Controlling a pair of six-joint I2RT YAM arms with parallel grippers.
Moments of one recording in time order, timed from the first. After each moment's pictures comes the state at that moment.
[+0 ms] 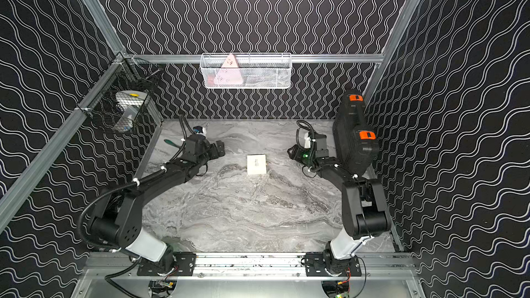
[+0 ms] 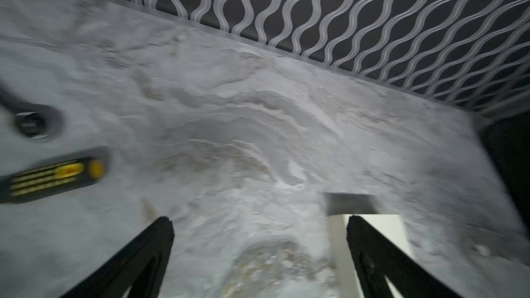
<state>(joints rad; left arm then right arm) -0.25 1.52 0.87 0.10 -0.24 -0.43 0.13 1.59 0.94 -0.02 -0.28 0.53</state>
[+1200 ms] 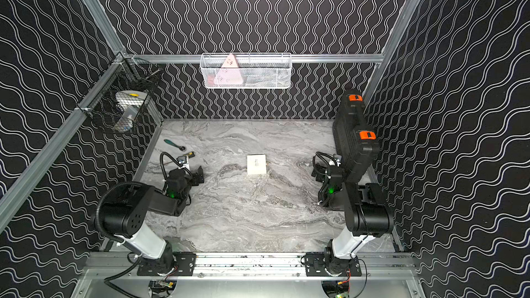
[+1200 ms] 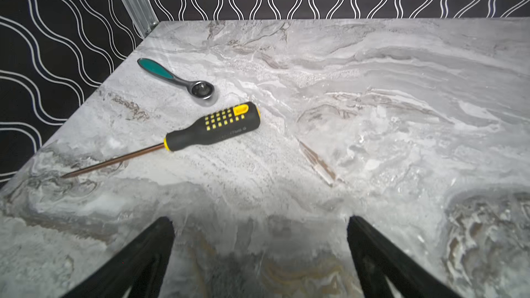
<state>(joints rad) -0.05 1.65 0.34 0.93 -0.24 -0.06 -0.03 1.66 0.40 0.85 0.18 0.18</state>
